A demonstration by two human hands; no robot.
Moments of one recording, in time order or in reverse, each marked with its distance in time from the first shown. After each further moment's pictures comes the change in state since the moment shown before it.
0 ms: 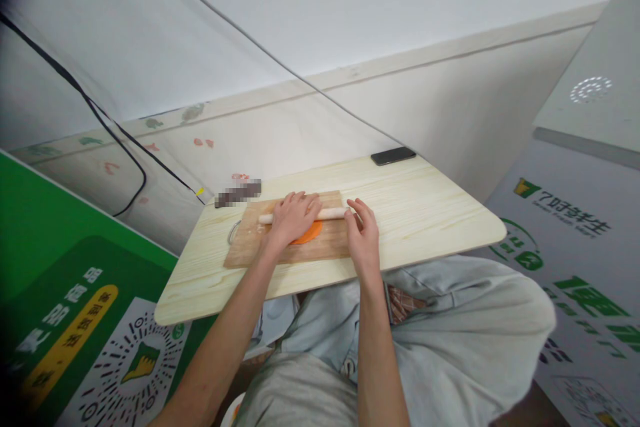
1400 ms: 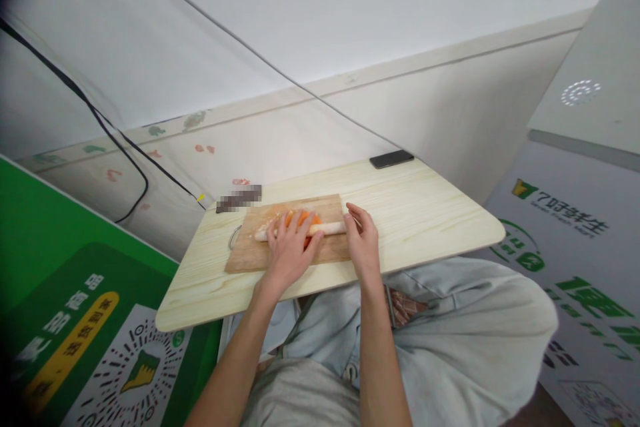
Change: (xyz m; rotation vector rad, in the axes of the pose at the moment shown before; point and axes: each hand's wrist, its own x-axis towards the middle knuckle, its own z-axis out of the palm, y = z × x) left_hand -0.069 0.006 0.017 0.013 0.163 0.013; right_hand 0.001 0.000 0.001 0.065 -0.044 0.038
